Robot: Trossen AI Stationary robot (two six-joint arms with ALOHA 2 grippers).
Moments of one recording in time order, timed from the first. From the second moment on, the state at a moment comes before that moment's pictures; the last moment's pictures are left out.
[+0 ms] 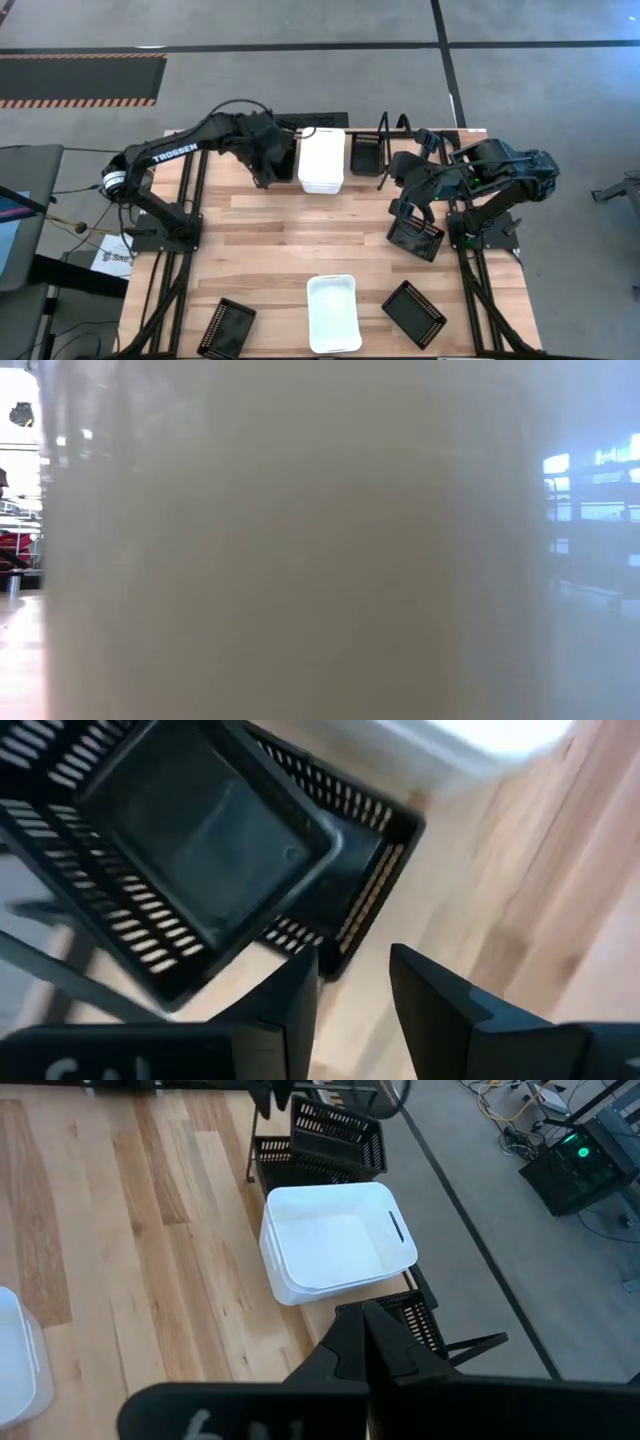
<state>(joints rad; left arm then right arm) 0.47 1.49 1.42 -1.18 -0.08 0.07 0.28 1.53 2.08 -1.51 0.71 0.32</state>
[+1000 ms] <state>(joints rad) 0.44 1.66 1.42 -1.20 -0.27 0.55 0.28 1.59 2.08 -1.48 0.71 0.31</state>
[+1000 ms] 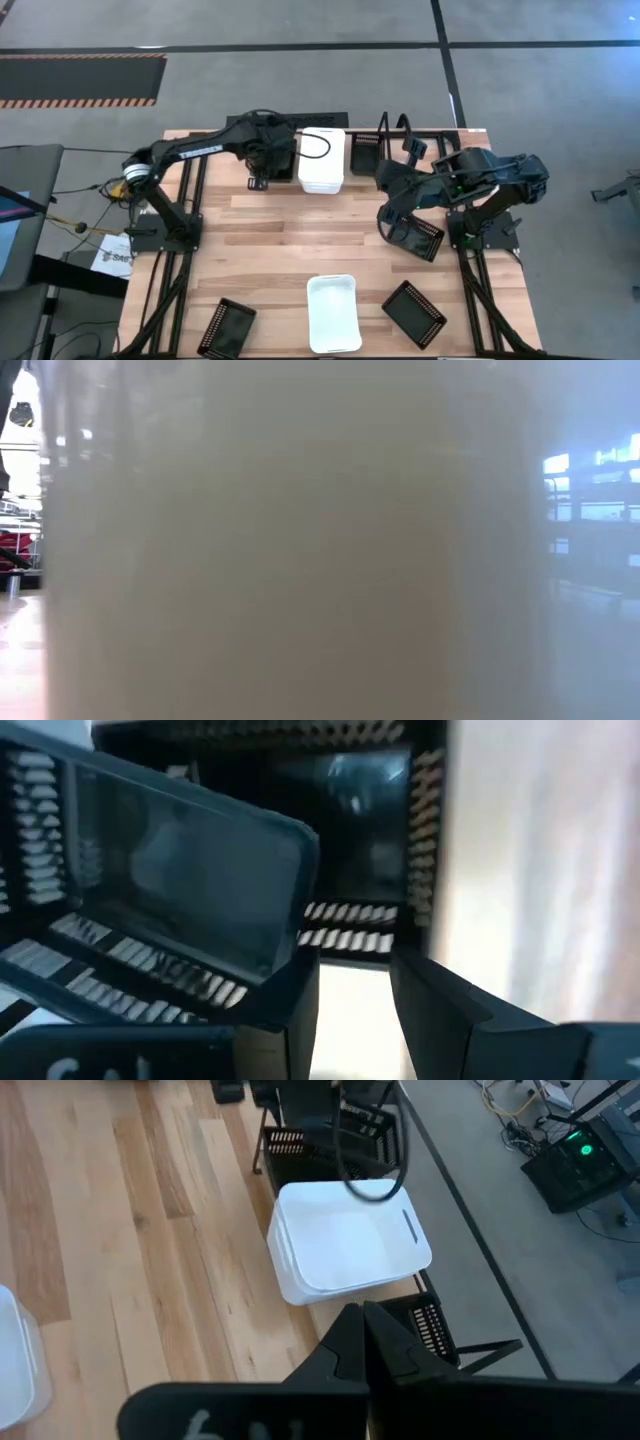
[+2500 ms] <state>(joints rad) 0.50 1.69 1.55 -1.21 -0.23 0.77 0.27 1.60 2.08 -1.48 0.71 0.32</state>
